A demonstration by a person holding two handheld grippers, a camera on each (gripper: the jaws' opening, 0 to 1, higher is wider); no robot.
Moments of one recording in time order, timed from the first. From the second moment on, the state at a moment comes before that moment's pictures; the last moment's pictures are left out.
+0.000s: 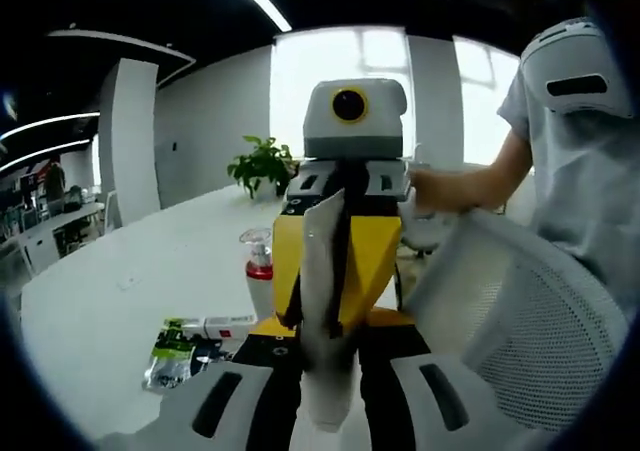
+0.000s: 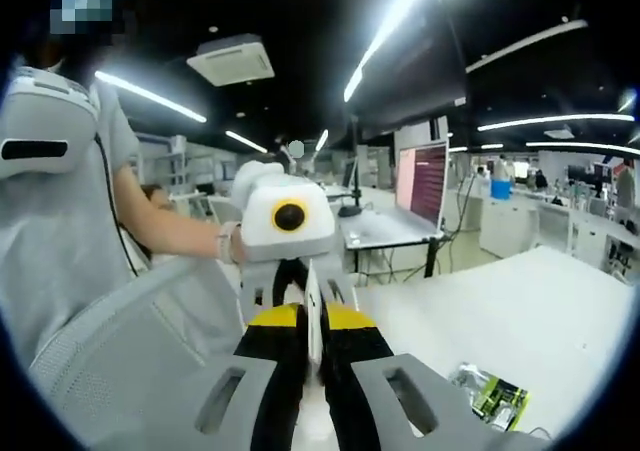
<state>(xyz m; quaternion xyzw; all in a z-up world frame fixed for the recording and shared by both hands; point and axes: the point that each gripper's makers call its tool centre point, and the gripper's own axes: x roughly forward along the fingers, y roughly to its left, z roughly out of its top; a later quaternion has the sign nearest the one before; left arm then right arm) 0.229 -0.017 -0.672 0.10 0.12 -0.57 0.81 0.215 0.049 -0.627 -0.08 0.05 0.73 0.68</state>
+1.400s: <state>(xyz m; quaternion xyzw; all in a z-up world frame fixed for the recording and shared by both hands) 0.230 -0.011 -0.733 0.15 0.18 -0.56 0.79 0.219 0.046 -0.672 -0.11 0.10 0.73 0.67</state>
